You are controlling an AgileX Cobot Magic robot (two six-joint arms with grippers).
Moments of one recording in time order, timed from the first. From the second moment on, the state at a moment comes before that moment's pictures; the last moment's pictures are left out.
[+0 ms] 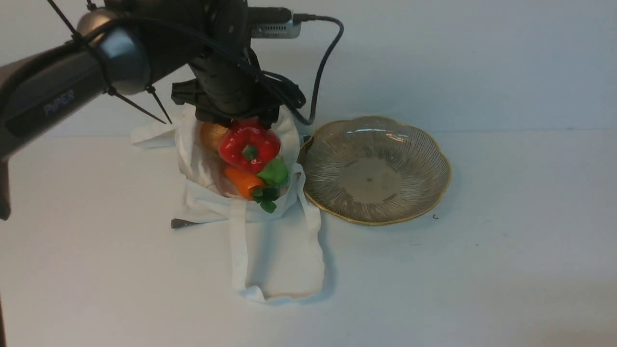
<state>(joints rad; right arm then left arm) -0.01 -0.01 0.03 0.02 0.36 -0.04 -0.43 1.95 -1.79 0.14 0.92 -0.48</state>
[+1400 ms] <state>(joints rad) -0.01 -0.01 0.03 0.02 0.36 -0.04 -0.65 2.21 -1.79 -0.05 0.30 -0.44</state>
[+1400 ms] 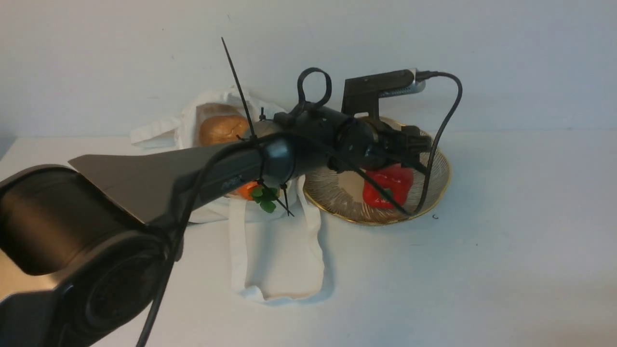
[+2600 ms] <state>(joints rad) -0.01 -0.01 0.03 0.02 0.36 -0.04 -0.63 1.37 -1.55 0.07 1.08 0.09</state>
